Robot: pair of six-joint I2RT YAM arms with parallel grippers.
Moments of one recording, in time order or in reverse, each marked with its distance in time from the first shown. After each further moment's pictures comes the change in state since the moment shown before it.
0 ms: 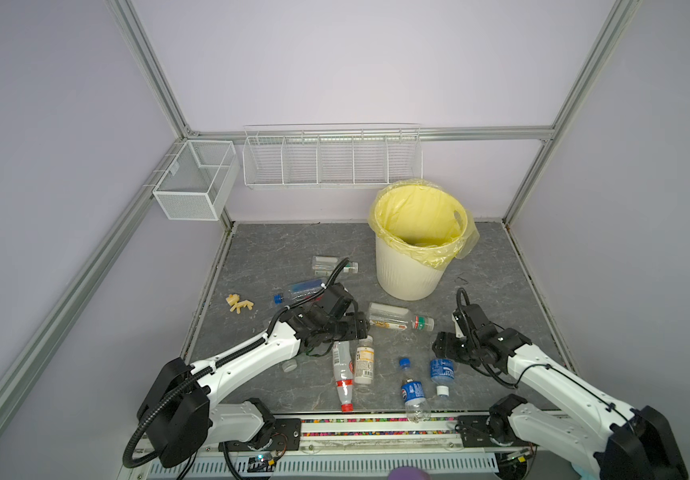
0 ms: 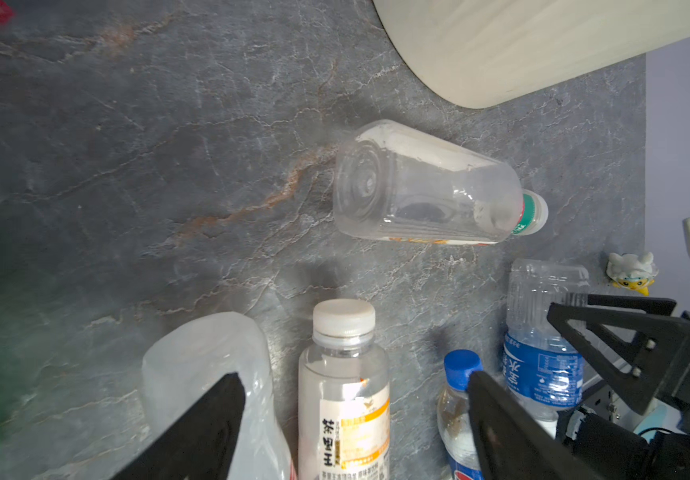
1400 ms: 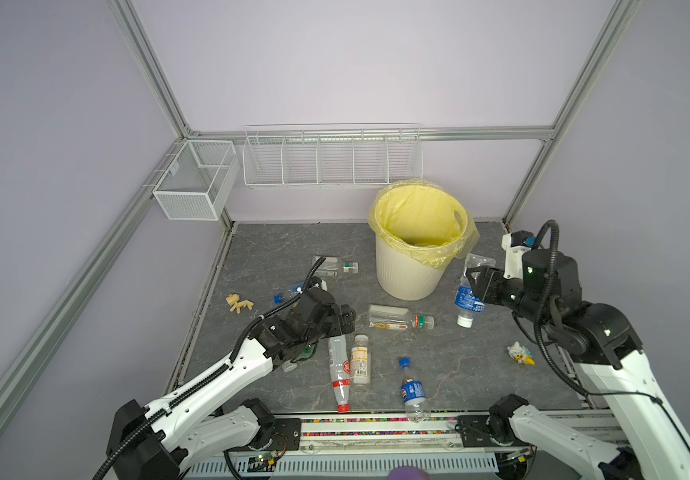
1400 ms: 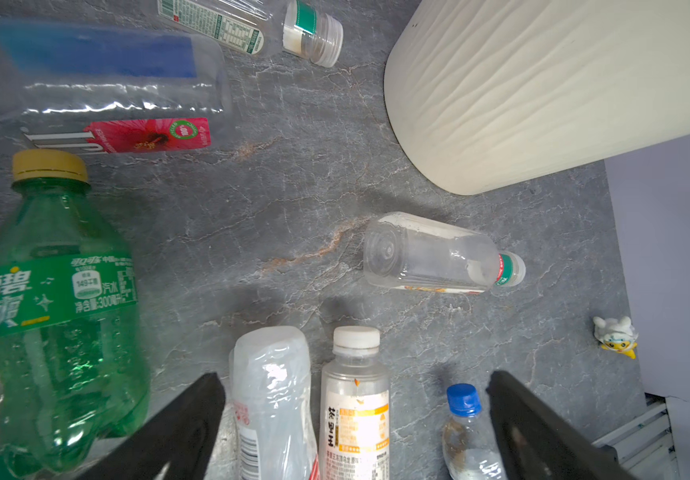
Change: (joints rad) left arm 0.020 -0.229 -0.021 -0.081 -0.178 -0.015; right arm -0.011 -0.071 0.879 -0.339 0.211 -0.148
